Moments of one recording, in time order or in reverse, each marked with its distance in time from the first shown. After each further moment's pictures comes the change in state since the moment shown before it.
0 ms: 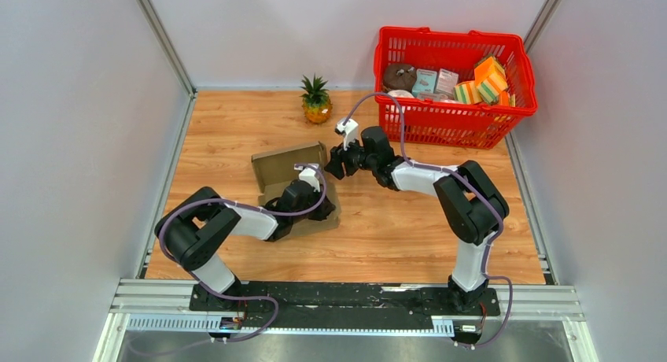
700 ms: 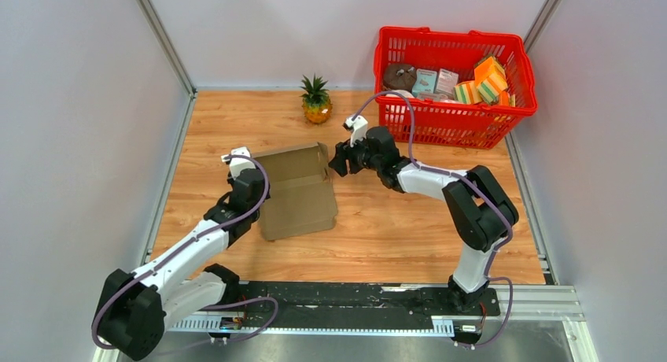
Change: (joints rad) left arm 0.267 -0.669 0.010 -0.723 -0.596 0.127; right arm -0.009 -0.069 -0.042 -0.009 0.099 0.109
